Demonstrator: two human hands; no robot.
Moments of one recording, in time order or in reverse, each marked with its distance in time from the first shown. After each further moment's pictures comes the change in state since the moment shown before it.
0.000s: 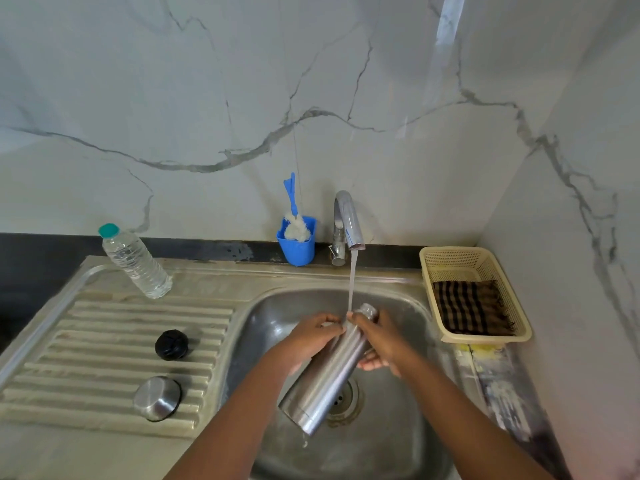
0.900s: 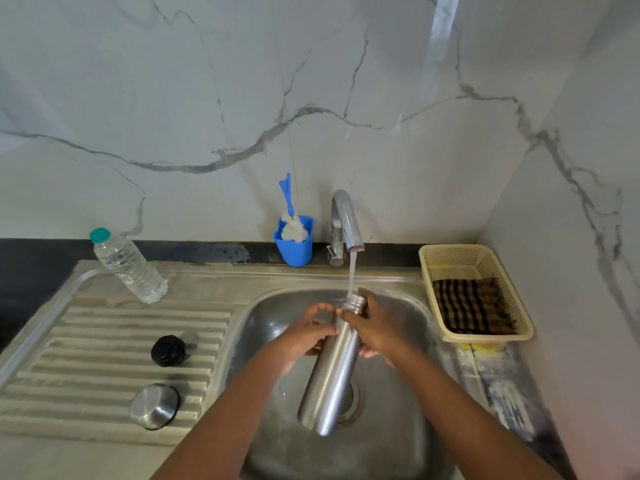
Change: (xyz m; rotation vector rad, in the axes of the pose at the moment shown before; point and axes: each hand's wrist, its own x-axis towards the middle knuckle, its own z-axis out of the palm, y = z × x) left_hand 0.007 -0.004 -0.013 -0.109 -0.039 -0.036; right_hand -0.002 -0.023 0.004 -0.207 0.056 -0.128
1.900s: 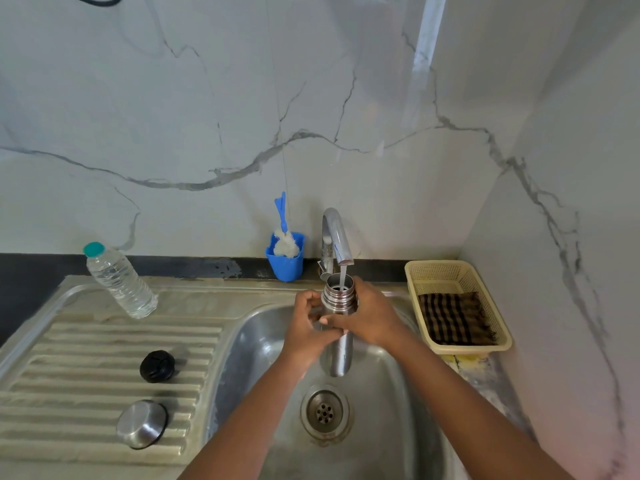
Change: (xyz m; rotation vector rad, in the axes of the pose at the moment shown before) left_hand 0.000 0.016 0.029 -0.195 0.269 0.395; right_hand 0.003 -0.033 -0.022 -0.320 0.167 -0.424
